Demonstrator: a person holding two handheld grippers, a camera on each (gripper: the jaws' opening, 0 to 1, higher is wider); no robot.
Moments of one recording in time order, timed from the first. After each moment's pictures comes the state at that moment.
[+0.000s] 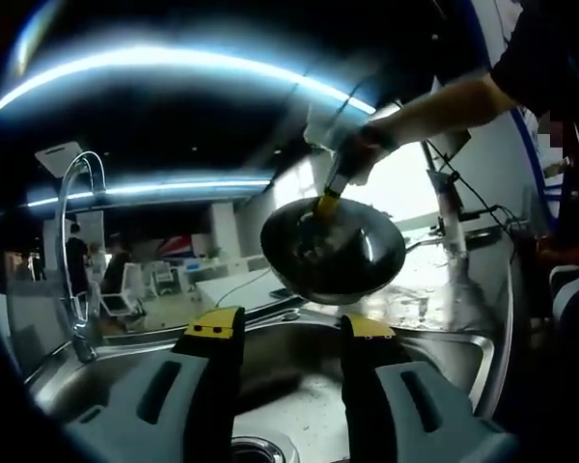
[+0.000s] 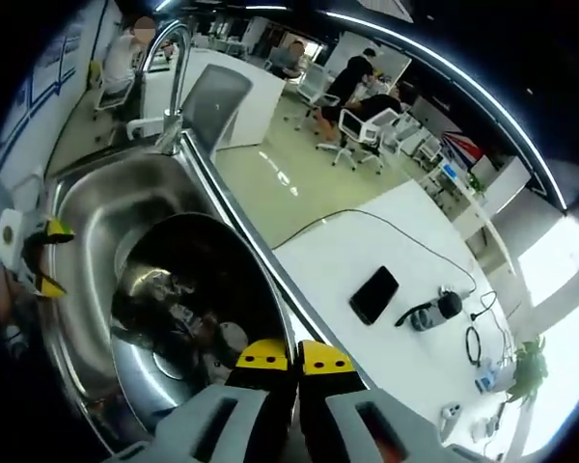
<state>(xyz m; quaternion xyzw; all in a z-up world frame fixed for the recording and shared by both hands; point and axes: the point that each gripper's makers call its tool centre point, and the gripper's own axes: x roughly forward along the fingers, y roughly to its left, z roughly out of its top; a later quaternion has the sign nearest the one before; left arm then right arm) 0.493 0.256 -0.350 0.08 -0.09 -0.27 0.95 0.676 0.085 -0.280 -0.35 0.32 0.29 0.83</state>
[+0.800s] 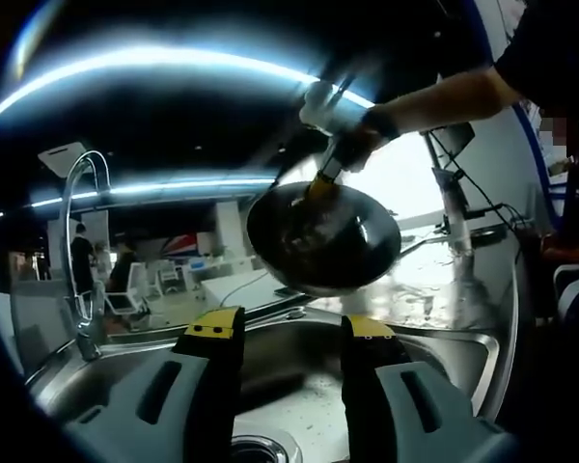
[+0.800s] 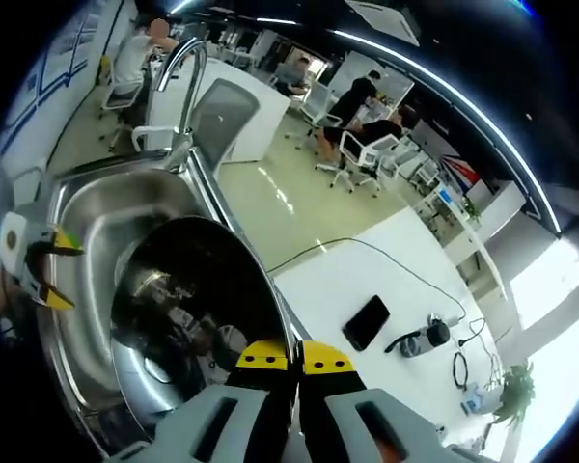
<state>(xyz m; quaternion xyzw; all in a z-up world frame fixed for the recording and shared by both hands) 0.496 0.260 -0.351 0.08 -0.09 -0.26 0.96 0.676 0.118 -0.253 -0.38 0.26 0.30 0.84</state>
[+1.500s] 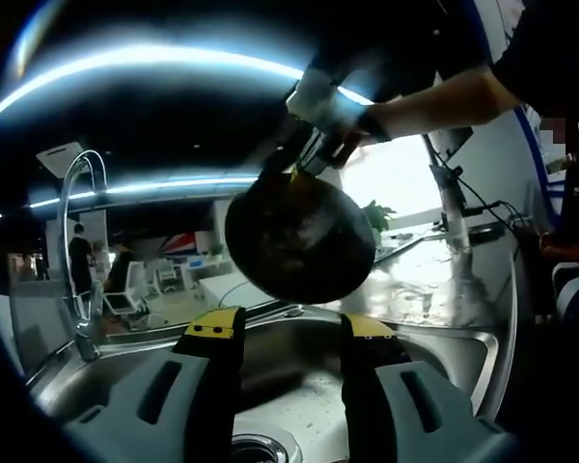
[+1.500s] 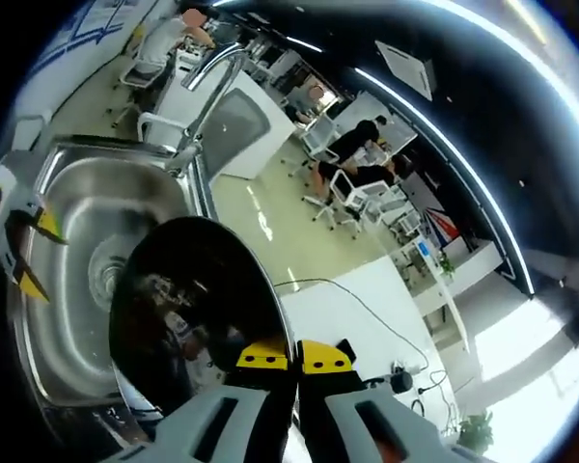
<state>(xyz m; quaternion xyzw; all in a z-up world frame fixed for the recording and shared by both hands) 0.498 0.258 -0.353 0.09 -0.08 -0.27 0.96 0.676 0.149 -0.239 -0.45 0.15 0.29 0.83</state>
